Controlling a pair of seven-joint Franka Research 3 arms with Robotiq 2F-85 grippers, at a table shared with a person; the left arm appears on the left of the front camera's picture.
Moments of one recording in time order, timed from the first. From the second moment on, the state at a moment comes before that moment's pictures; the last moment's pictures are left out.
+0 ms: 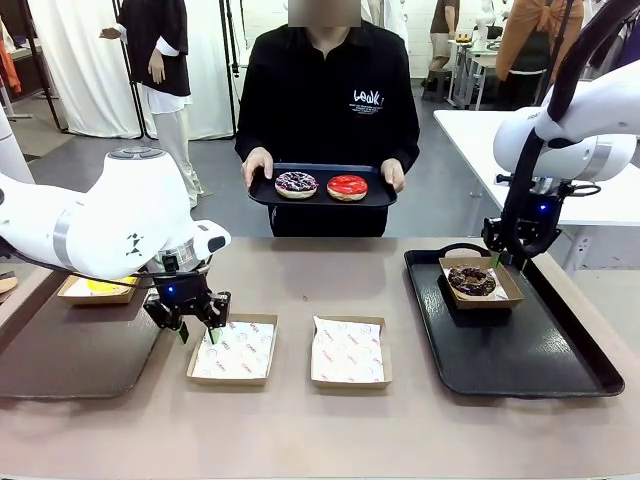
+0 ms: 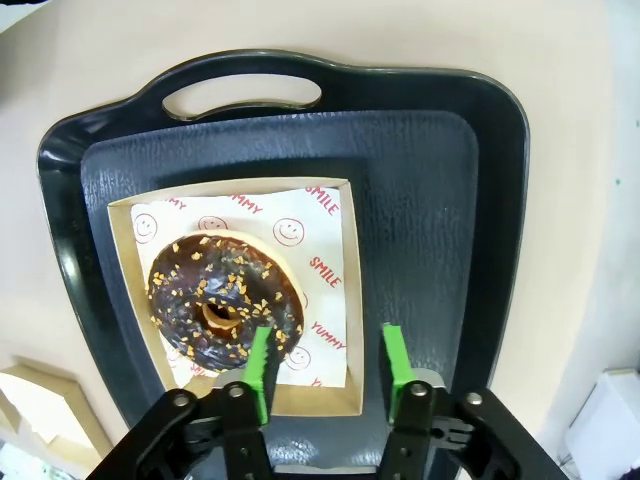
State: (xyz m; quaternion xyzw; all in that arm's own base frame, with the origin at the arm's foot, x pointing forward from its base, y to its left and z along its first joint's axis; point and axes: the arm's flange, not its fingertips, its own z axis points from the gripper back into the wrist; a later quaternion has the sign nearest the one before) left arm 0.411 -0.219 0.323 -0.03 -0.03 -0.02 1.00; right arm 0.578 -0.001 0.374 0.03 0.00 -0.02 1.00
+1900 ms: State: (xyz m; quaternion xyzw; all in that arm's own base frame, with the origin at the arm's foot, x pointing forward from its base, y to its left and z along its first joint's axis) left arm 0.453 -0.256 0.506 -0.05 -0.03 -0.02 1.00; right arm 0.394 -0.248 0.421 0.45 -0.07 -0.05 0.89
